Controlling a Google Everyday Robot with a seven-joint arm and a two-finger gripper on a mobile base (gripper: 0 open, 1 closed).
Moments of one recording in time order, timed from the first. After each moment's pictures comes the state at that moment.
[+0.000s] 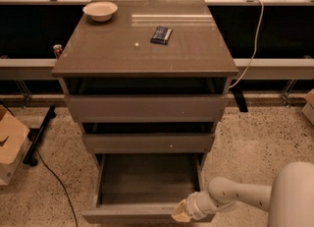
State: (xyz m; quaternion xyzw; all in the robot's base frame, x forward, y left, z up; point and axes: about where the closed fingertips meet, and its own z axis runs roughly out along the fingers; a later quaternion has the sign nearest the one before) arm 0.430 -0.096 0.243 -0.52 0.77 0.31 0.18
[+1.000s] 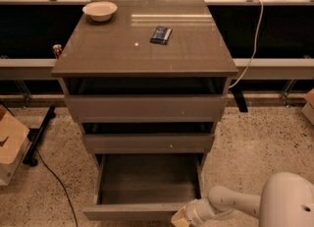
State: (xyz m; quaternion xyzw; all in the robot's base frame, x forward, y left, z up) arm 0.424 -0.099 0.179 -0.48 0.79 0.33 0.18
